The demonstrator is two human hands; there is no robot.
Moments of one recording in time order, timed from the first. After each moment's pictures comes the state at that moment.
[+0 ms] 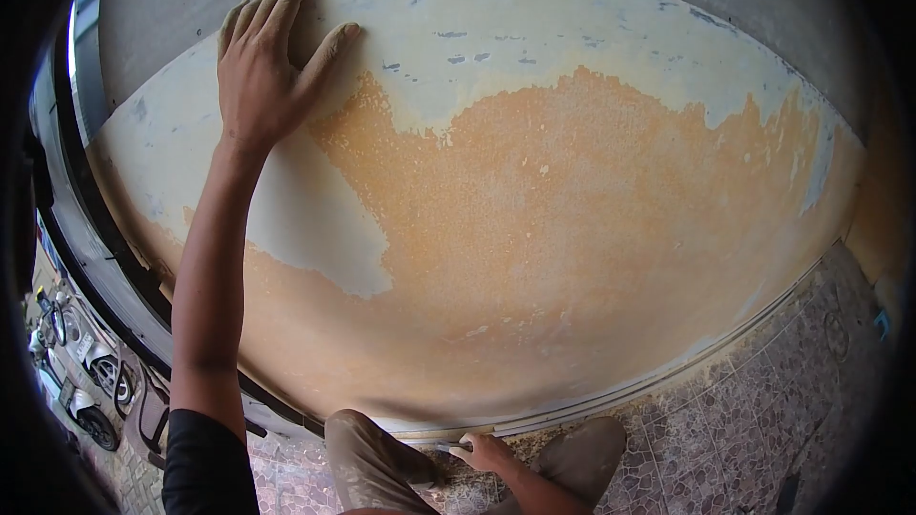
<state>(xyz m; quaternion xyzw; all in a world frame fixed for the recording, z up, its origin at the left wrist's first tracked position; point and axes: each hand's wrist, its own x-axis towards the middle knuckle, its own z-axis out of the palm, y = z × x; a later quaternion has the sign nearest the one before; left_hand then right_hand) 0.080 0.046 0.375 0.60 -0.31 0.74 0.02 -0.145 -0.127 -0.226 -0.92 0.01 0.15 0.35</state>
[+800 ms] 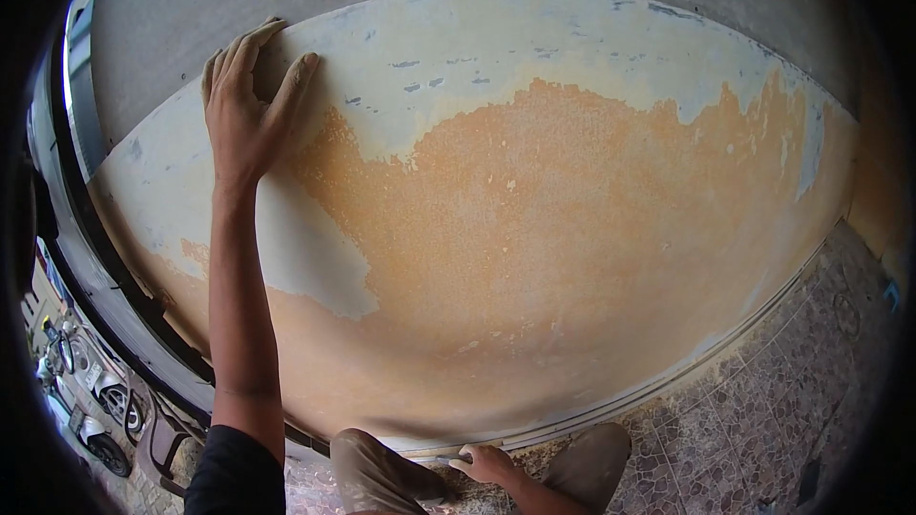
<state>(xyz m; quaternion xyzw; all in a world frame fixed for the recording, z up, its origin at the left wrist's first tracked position) 0.062 0.033 0.371 0.61 -0.31 0.71 0.15 -0.141 -0.123 -0.211 -0.92 -0.02 0.12 0.37</state>
